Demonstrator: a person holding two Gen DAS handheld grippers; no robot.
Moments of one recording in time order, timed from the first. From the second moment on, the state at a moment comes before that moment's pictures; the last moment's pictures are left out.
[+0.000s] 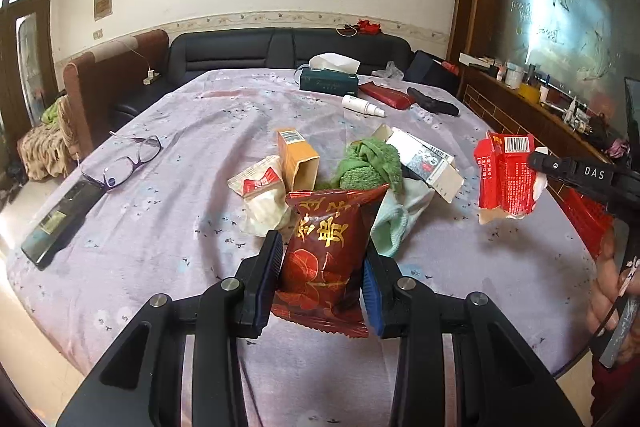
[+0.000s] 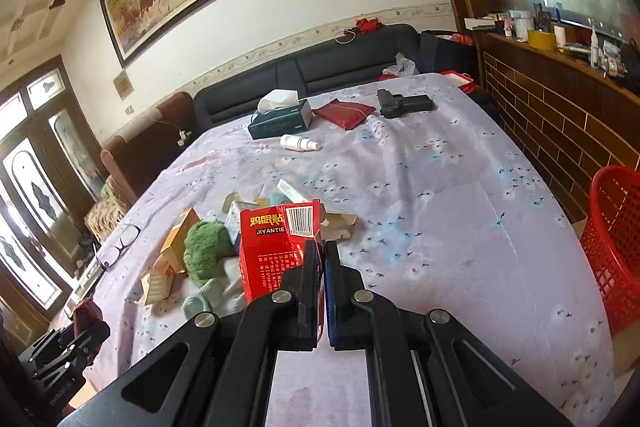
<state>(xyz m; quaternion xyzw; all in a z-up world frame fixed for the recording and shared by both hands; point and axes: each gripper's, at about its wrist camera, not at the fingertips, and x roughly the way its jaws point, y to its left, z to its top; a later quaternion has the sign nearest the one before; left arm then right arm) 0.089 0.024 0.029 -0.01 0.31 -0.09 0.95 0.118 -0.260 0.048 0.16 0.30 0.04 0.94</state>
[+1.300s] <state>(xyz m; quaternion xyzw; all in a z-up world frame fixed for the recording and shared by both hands) 0.115 -0.099 0.021 0.02 0.34 -0.29 0.89 0.045 -0.339 0.055 0.22 0.29 -0.08 0.93</state>
